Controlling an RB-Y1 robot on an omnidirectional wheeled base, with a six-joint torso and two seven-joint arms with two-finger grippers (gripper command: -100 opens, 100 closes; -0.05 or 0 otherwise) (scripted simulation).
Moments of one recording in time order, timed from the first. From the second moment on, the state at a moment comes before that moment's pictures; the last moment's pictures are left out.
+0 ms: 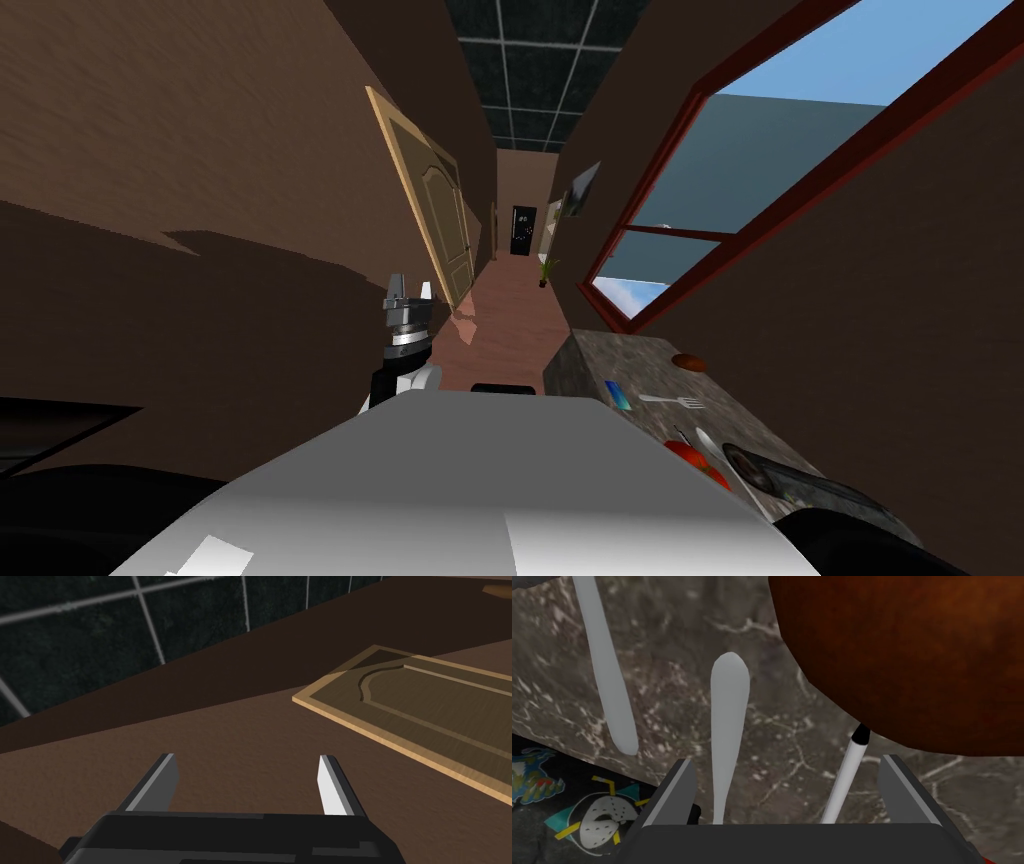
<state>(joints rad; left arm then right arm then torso) 0.53 -0.02 -0.06 -2.30 0.10 -0.55 -0.04 1.19 -1.15 -0.31 -1.46 1.49 -0.64 -0.60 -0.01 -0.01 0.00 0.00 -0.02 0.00</state>
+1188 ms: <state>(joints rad) 0.53 -0.02 -0.06 -2.30 0.10 -0.55 -0.04 1.02 -1.21 -0.17 -1.10 1.18 -0.68 -0.25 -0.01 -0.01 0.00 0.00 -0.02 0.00</state>
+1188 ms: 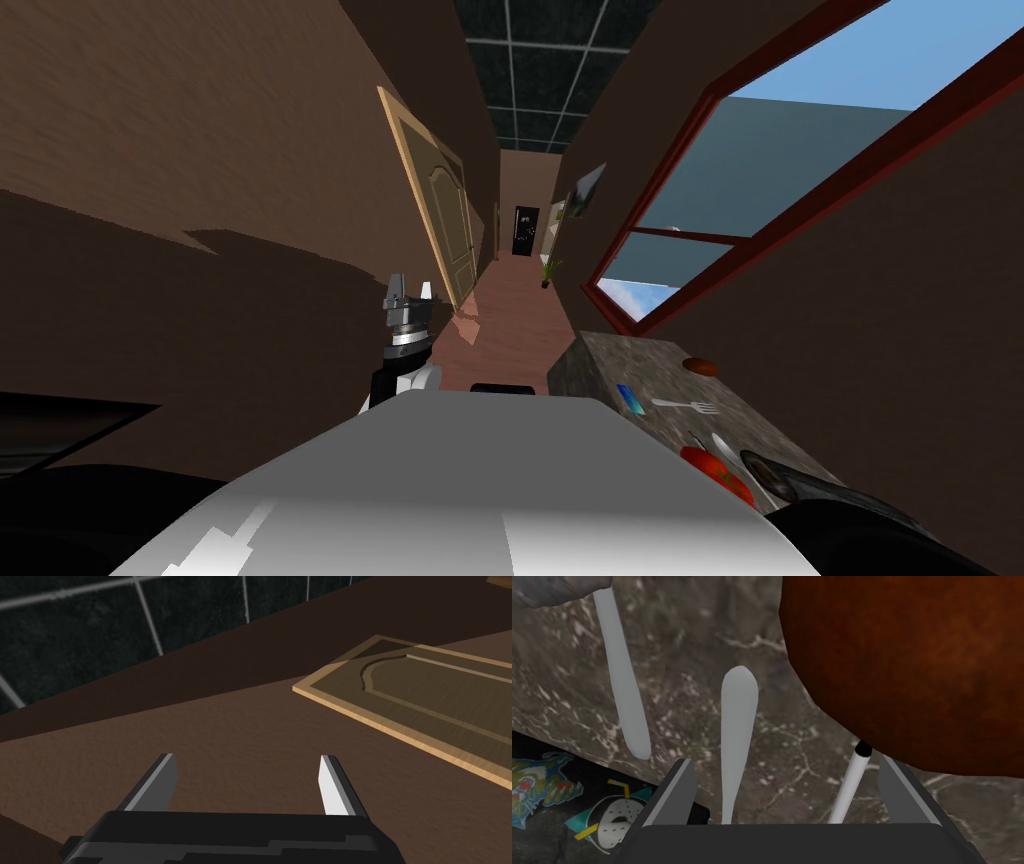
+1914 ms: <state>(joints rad) 0.53 -0.02 -0.06 -2.30 0.10 -0.55 -0.04 0.89 -1.24 -0.08 -0.86 0.98 -0.72 -0.02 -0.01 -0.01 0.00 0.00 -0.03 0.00</state>
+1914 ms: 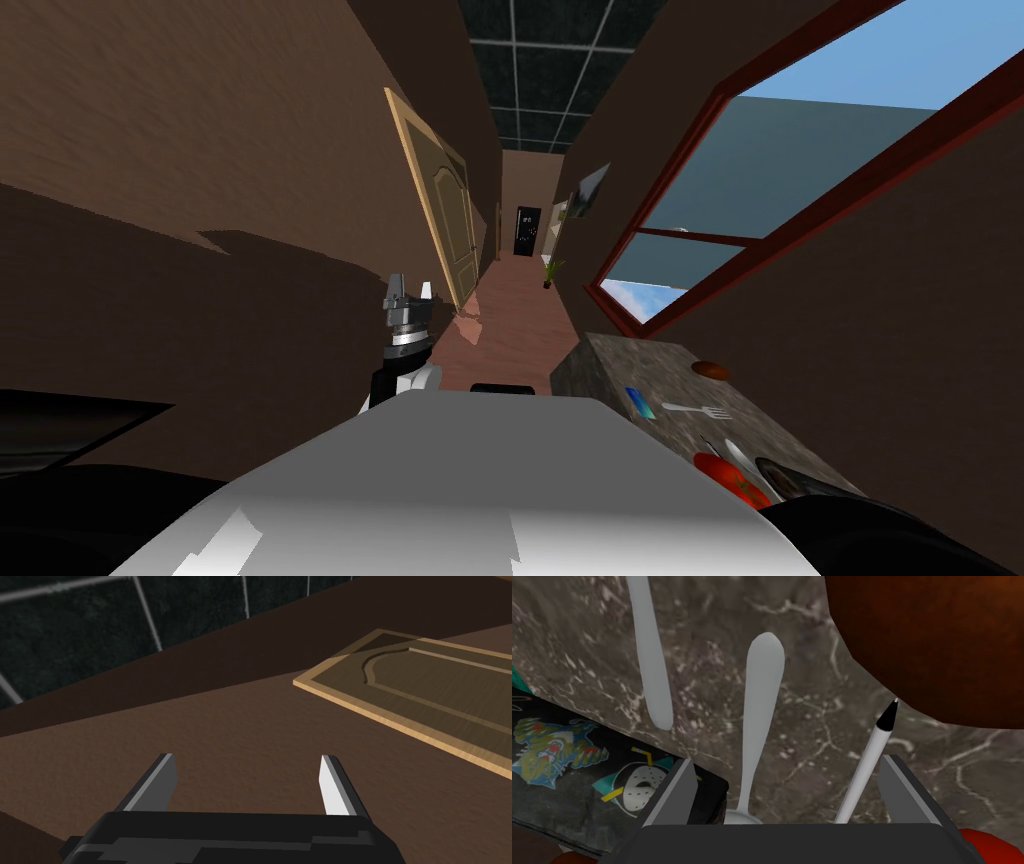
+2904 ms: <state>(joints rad) 0.53 -0.02 -0.06 -2.30 0.10 -0.55 -0.04 0.85 -1.25 -0.06 -0.77 0.91 -0.73 0.07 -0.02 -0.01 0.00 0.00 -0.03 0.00</state>
